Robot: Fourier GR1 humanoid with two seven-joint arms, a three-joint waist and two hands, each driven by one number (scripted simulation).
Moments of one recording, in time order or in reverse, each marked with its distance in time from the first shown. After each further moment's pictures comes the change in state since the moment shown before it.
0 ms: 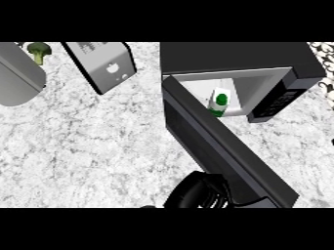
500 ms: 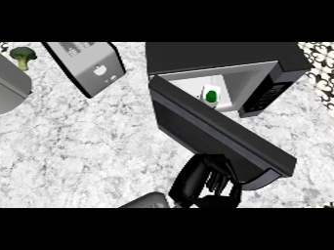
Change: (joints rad) left arm -0.138 -0.007 -0.010 0.027 0.187 0.205 -0.076; right arm -0.024 -0.084 -0.007 -0.090 -0.110 0.123 0.066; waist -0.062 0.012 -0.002
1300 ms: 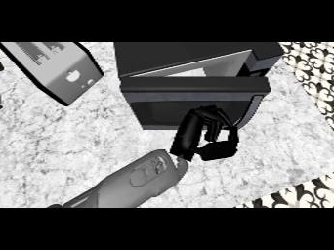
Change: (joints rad) left arm -0.244 -0.005 0.146 0.156 0.244 0.104 -0.042; right arm -0.041 -0.095 0.010 -0.092 -0.149 0.125 0.073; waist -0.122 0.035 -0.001
